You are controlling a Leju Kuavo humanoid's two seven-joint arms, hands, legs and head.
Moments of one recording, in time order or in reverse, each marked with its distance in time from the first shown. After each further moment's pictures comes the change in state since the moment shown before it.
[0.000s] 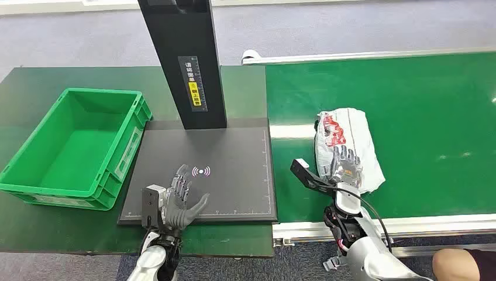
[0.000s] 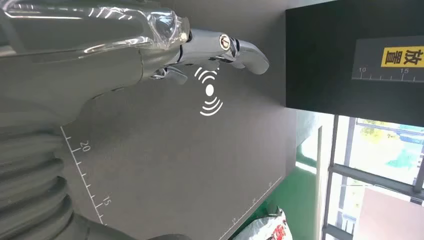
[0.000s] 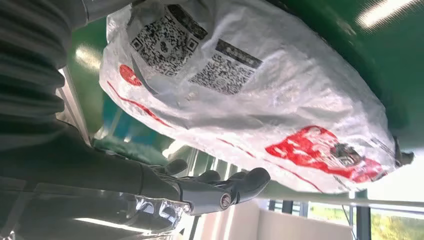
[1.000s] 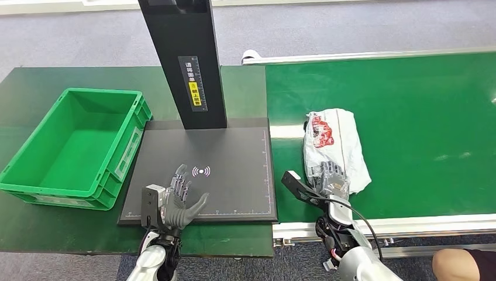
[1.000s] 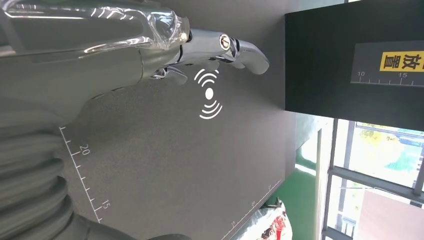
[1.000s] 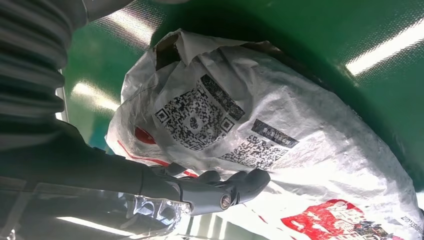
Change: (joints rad) left arm -0.001 0.000 0.001 0.000 0.000 0.002 0.000; right arm 0.052 0.037 -0.027 0.020 -0.071 0.025 -0.044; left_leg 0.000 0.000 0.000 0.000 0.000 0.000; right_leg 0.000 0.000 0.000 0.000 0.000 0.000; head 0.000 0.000
